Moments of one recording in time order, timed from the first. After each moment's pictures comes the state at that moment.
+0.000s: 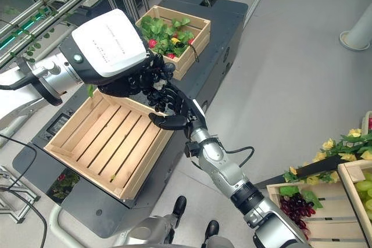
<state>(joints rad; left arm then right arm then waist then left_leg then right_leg) -0.93 1.34 -0.65 -0.25 0.81 -0.21 0.16 -0.44 -0.36 0.60 0.16 0.72 -0.08 -0.23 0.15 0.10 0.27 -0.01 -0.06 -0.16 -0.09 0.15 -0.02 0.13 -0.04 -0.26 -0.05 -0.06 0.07</state>
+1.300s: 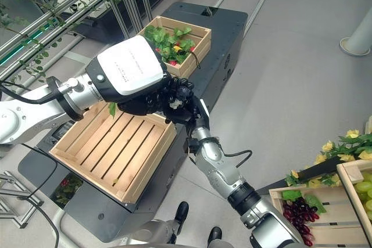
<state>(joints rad) -0.83 1.22 -0.65 -0.28 0.78 -0.23 0.12 -0.44 -0.33 0.60 0.15 0.80 -0.13 -0.38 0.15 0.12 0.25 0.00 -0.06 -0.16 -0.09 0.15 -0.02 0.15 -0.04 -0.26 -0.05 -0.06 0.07</state>
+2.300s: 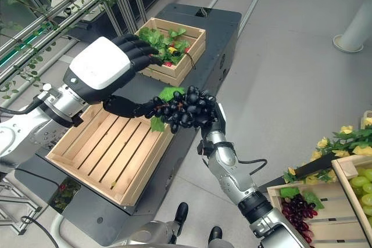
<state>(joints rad) -0.49 1.06 -0.36 -0.14 0.58 -0.19 0.24 -0.32 -0.38 0.47 0.10 0.79 -0.13 -0.39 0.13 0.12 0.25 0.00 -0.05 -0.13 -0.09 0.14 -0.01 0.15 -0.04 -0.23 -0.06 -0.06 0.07</state>
